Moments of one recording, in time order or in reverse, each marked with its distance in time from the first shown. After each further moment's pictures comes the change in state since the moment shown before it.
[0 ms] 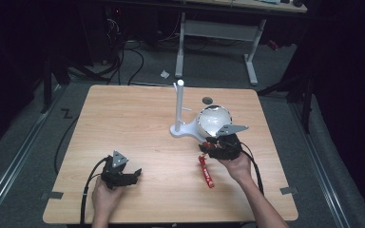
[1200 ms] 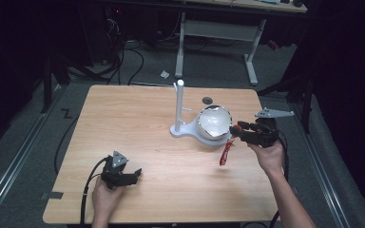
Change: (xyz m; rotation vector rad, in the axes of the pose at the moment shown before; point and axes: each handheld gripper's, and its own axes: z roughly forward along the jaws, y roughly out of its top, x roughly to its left) left arm 0.000 0.000 0.000 0.000 0.000 0.000; right arm -0.052 0.017 -0.088 -0.090 -0.103 0.173
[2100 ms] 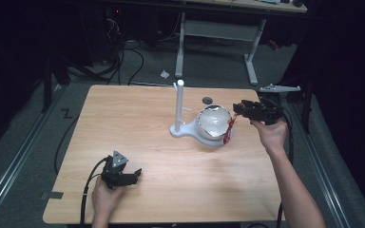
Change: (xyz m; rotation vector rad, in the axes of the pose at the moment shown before) left arm 0.000 0.000 0.000 0.000 0.000 0.000; right arm -0.018 0.061 -0.003 -0.038 -0.046 0.038
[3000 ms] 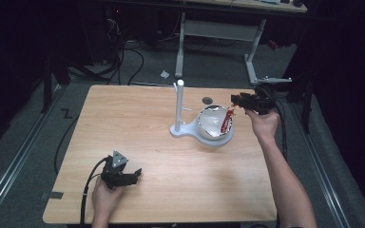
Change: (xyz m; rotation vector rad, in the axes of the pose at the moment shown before) left arm 0.000 0.000 0.000 0.000 0.000 0.000; right arm -0.016 0.014 0.034 0.010 -0.094 0.078
